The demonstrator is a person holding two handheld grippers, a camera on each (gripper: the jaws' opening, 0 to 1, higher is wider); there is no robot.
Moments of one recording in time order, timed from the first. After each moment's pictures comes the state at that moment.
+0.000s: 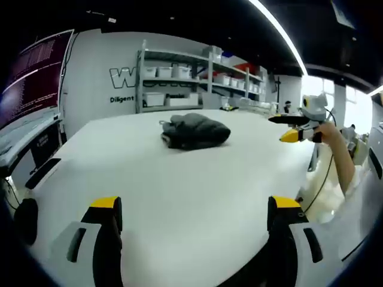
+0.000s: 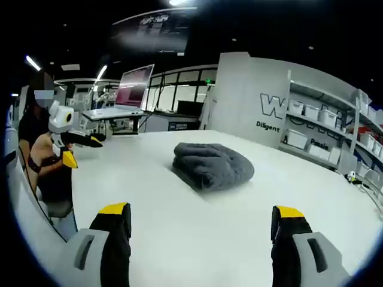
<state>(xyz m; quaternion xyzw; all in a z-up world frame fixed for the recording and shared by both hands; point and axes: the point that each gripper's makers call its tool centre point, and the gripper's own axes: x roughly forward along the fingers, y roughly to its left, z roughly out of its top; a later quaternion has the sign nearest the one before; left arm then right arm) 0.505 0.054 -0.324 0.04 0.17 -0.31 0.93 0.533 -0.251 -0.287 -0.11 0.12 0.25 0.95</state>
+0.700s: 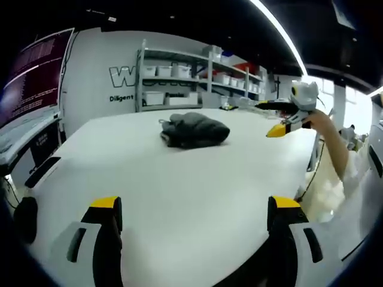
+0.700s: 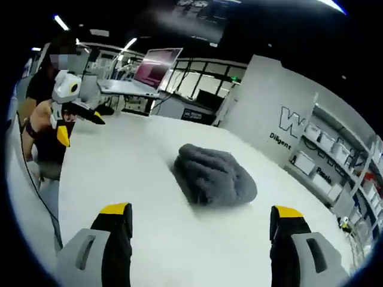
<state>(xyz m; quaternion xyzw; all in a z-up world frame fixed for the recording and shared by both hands) 0.502 0.056 -0.324 0.03 0.17 -0.32 0.93 0.580 -0.212 -0.261 -0.29 0.11 0.30 0.90</state>
